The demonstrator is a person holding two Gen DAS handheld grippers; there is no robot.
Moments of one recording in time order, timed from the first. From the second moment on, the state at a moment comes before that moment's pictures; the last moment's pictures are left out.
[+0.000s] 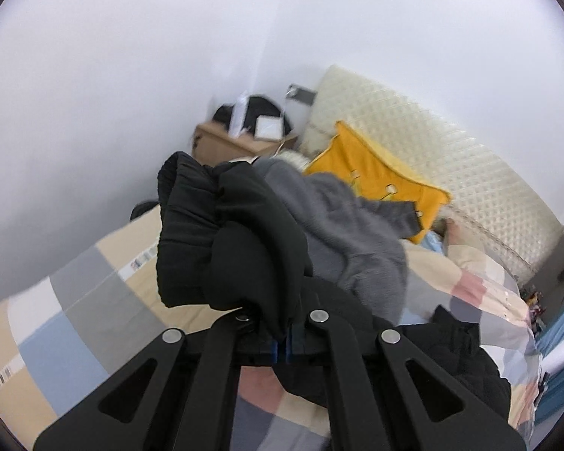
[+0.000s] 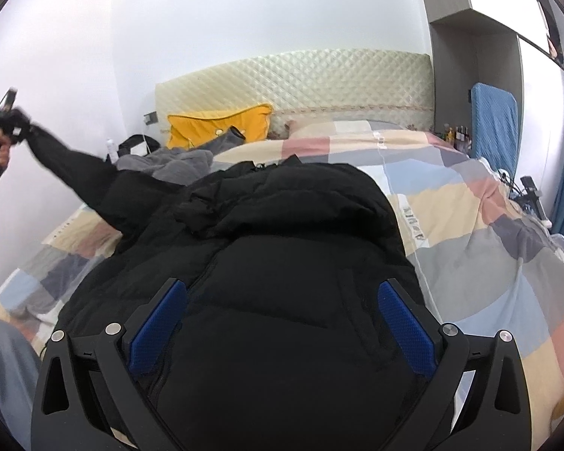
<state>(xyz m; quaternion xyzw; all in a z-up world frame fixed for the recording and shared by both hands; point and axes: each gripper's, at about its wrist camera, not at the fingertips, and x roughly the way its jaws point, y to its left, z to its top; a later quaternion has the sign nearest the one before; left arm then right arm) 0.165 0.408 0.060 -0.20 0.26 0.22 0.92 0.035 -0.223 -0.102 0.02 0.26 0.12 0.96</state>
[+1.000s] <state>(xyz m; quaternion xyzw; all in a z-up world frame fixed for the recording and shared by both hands) 0.270 0.024 0.086 -0.07 0.27 -0.05 0.96 0.066 -0.309 -0.093 0.05 0.24 0.12 0.96</state>
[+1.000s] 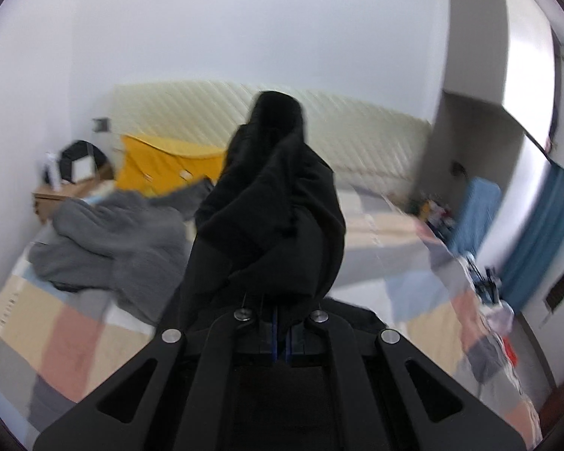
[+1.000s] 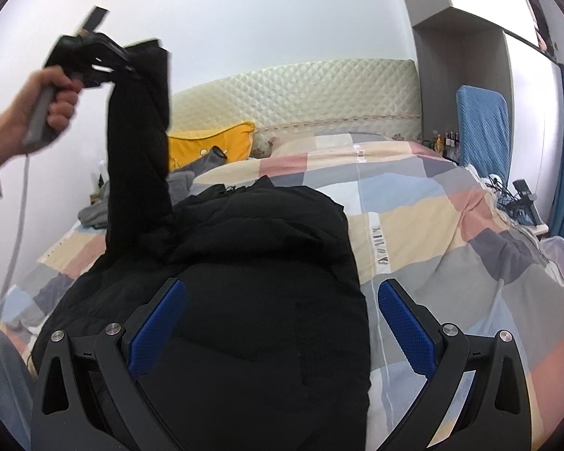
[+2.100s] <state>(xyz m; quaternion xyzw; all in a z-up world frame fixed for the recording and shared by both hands) 0.364 -0.197 -0.153 0.03 0.43 -0.09 0.90 0.110 -0.346 -0.145 0.12 0.28 0.08 0.95</state>
